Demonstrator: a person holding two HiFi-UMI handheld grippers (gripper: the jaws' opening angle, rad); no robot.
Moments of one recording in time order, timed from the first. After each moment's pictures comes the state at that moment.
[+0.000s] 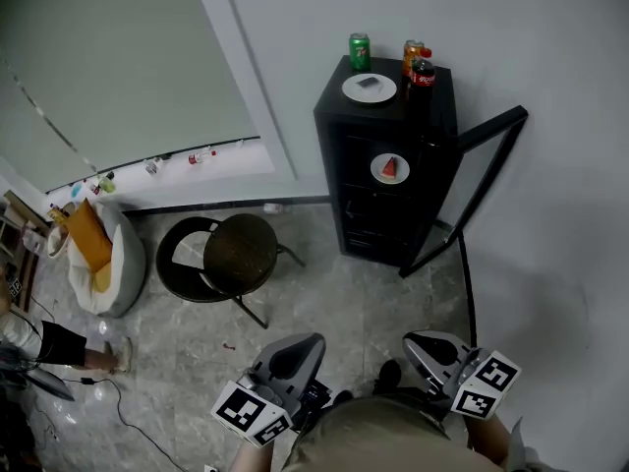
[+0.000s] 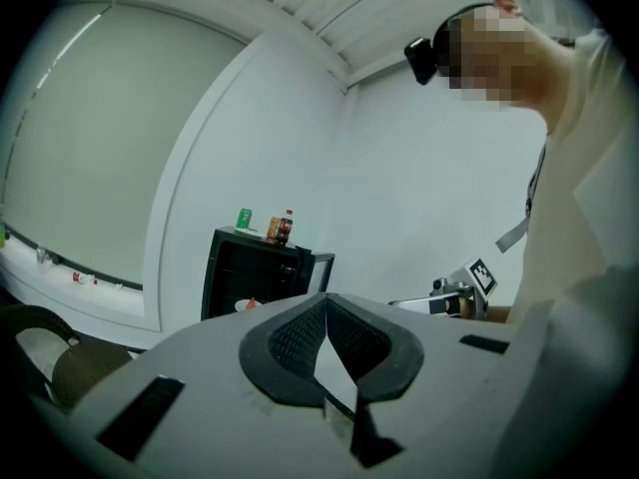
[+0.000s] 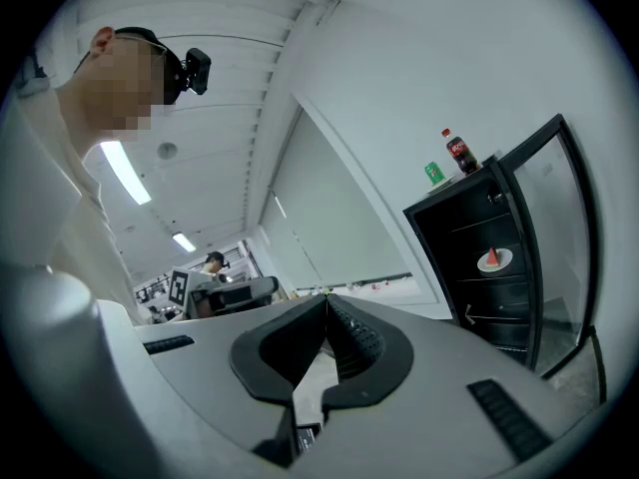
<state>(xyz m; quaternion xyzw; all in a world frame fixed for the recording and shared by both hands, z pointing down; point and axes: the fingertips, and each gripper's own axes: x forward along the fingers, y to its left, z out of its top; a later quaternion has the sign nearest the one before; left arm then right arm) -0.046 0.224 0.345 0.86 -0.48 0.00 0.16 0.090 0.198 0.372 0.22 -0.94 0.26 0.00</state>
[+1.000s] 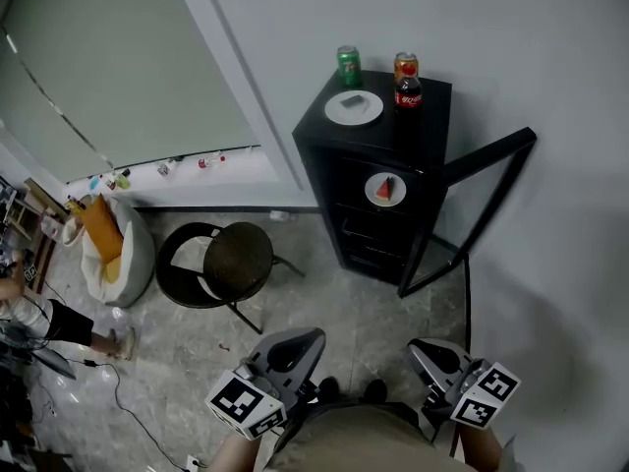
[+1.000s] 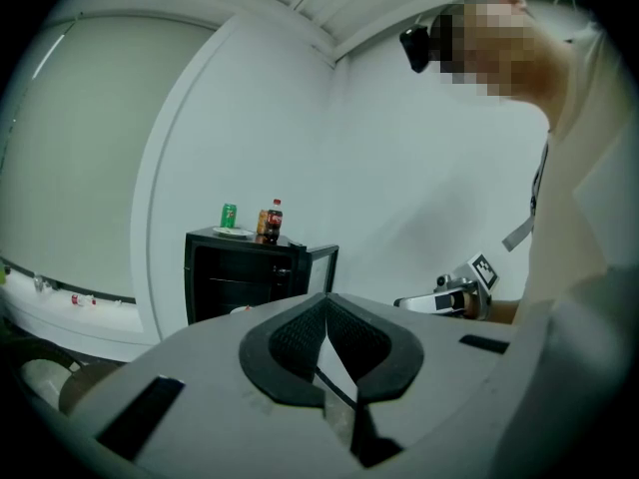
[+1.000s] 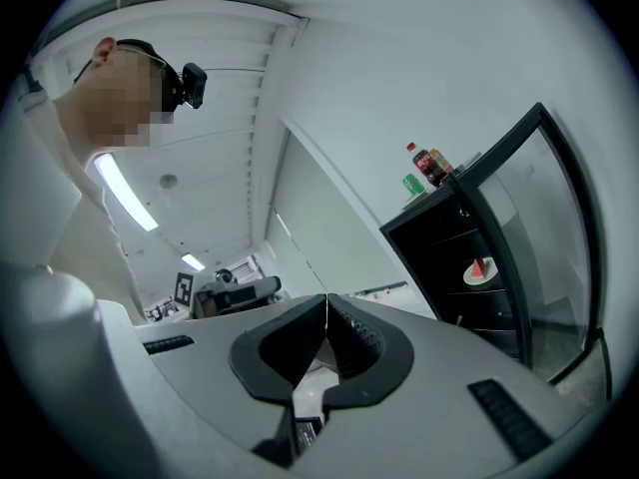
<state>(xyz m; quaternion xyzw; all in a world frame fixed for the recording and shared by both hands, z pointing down) 0.048 0.125 0.342 0.86 -0.50 0.06 0.14 0.190 0.100 0.381 0.19 -0.94 0.29 -0.04</state>
